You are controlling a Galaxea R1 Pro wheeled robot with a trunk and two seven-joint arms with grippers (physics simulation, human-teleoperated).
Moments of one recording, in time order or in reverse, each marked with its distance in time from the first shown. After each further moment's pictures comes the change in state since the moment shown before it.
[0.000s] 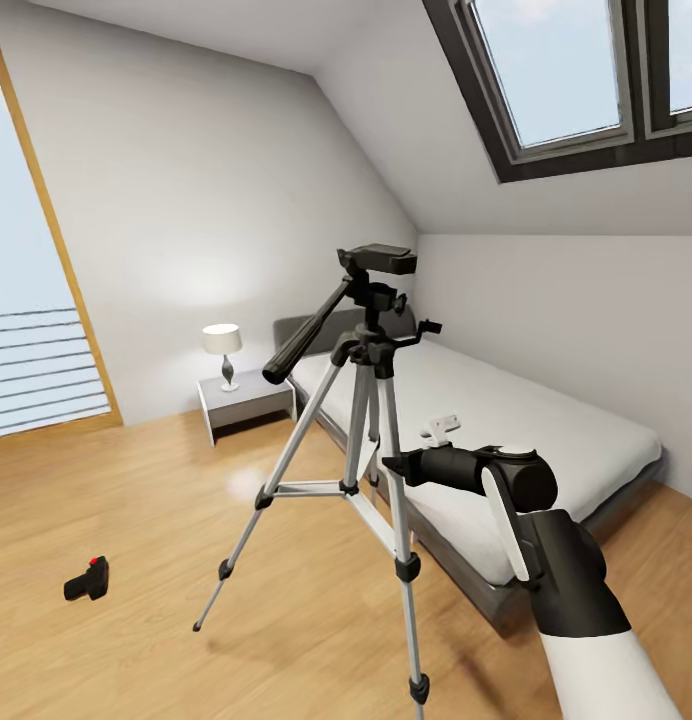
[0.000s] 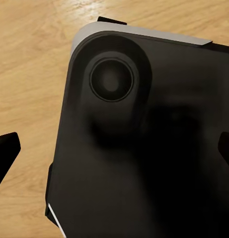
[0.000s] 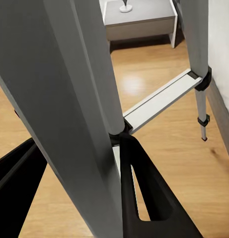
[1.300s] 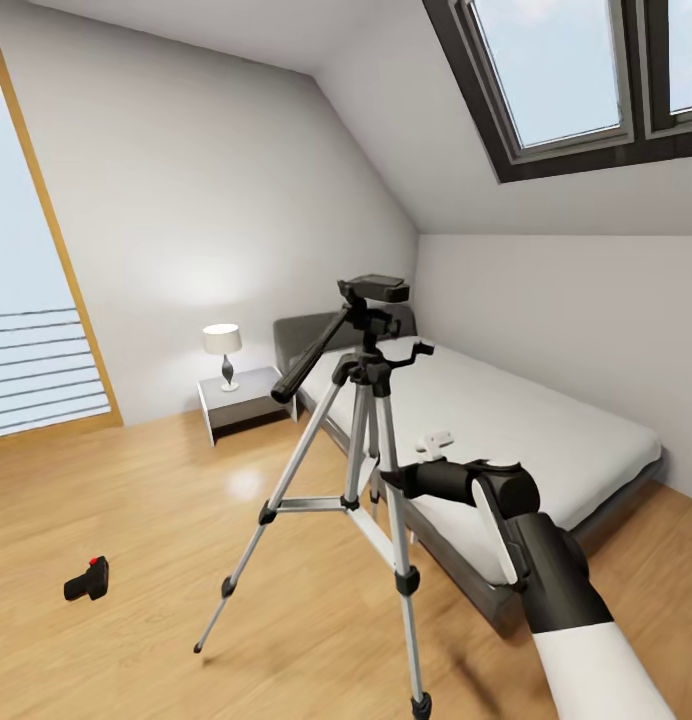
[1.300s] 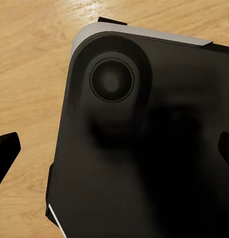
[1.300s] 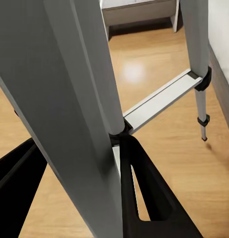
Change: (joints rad) left arm 0.000 0.001 0.000 0.000 0.000 -0.001 0.000; right arm 0.000 0.002 -0.003 0.169 0.000 -0.115 -0.002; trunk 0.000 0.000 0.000
